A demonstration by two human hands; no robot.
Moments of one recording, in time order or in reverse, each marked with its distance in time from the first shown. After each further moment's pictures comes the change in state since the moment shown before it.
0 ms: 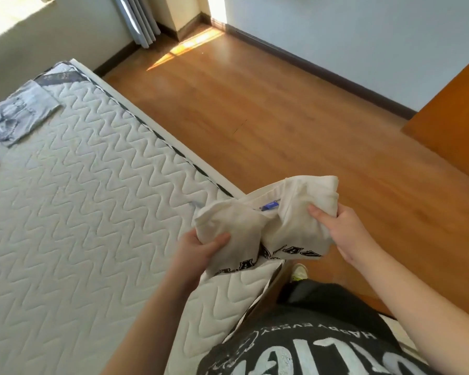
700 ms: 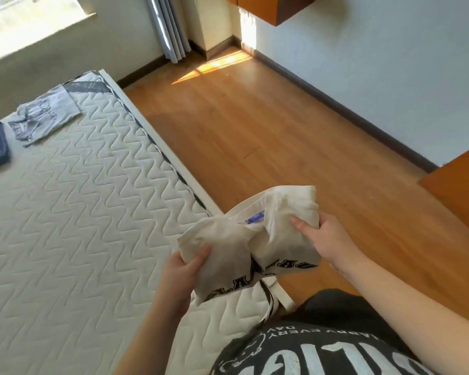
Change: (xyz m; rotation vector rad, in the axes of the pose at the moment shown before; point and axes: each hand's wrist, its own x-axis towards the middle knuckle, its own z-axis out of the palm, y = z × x) left_hand 0.062 0.053 0.047 -0.177 0.208 0.053; right_hand 0.117 -0.101 -0.011 -0.340 -0.237 -0.149
